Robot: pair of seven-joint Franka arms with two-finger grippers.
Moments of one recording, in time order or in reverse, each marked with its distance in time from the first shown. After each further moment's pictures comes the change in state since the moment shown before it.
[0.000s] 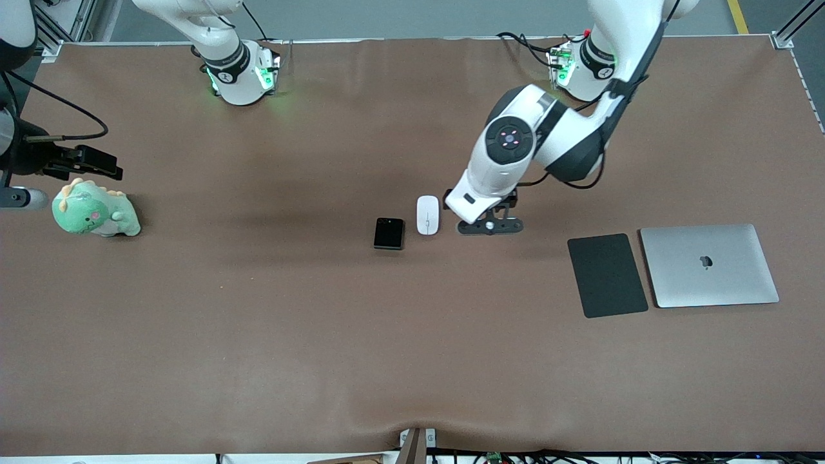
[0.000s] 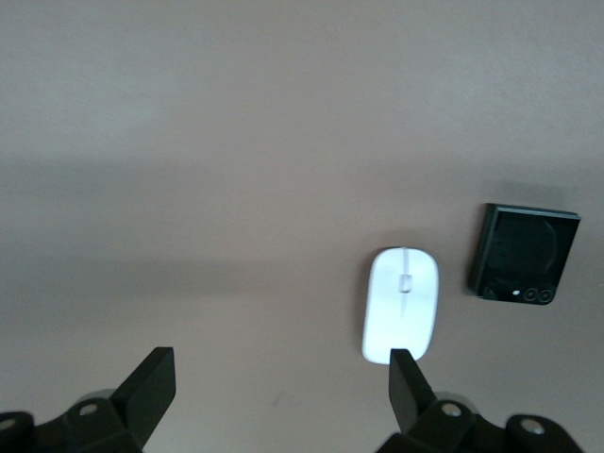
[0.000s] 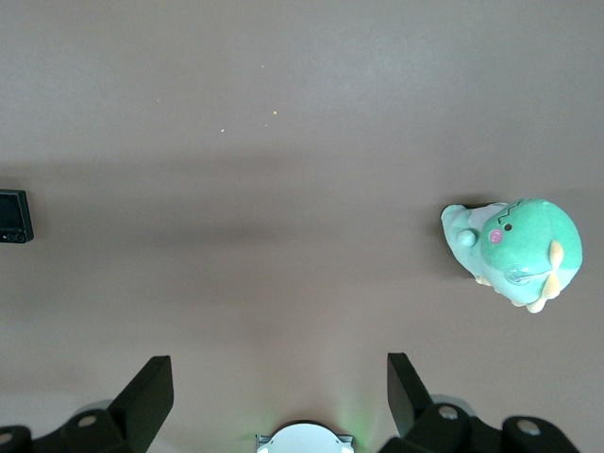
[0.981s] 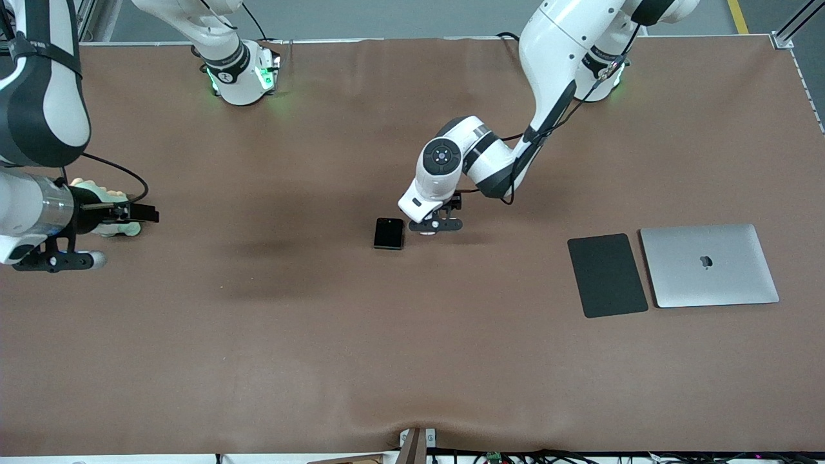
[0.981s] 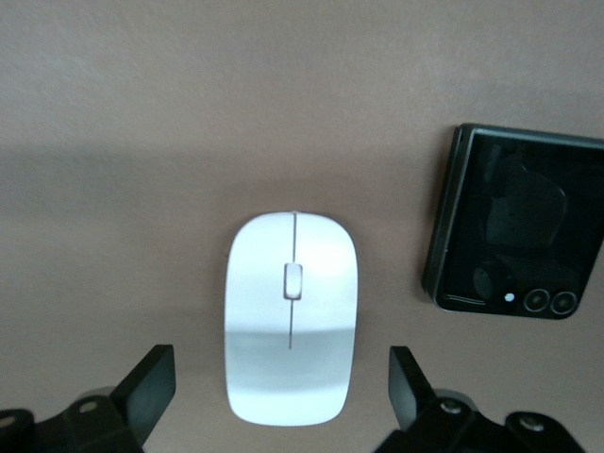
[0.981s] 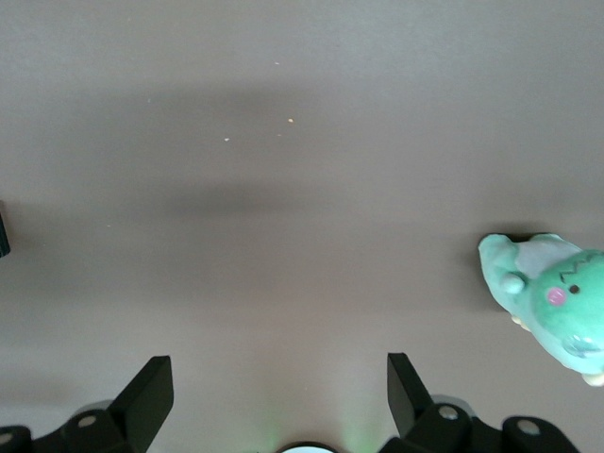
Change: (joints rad) left arm -0.146 0.247 0.001 0.002 0.035 0.270 -0.148; right arm 0.018 0.226 0.017 0.081 0.018 0.054 -0.007
